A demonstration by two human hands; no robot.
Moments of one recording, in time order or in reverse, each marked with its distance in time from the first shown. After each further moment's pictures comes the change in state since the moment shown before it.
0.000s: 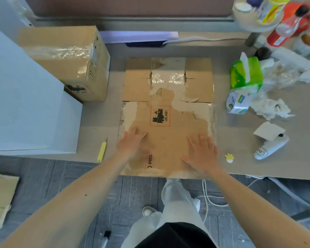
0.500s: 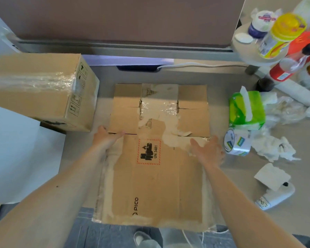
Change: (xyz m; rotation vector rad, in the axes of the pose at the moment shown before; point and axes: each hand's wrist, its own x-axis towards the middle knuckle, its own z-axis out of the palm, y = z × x) left_hand 0.133 -0.002 -0.094 -0.545 0.244 -0.447; right_hand 0.126 -0.003 -0.101 0.585 0.327 0.496
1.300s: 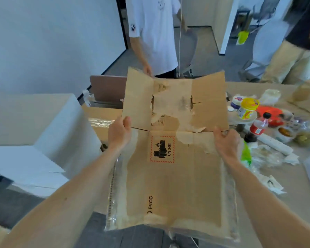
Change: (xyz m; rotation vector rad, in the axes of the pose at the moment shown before) left_hand -0.198 0.052 -0.167 -0.235 0.529 0.701; right_hand -0.145 -0.080 -0.178 0.440 0.314 -0.531
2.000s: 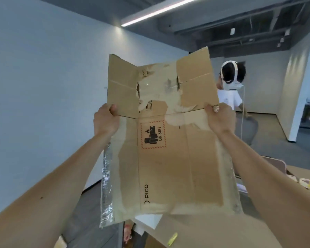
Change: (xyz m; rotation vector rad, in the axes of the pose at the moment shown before) left_hand -0.134 0.050 -0.459 0.057 0.706 0.002; right_hand -0.242 -0.335 -0.105 0.355 -0.117 -0.744
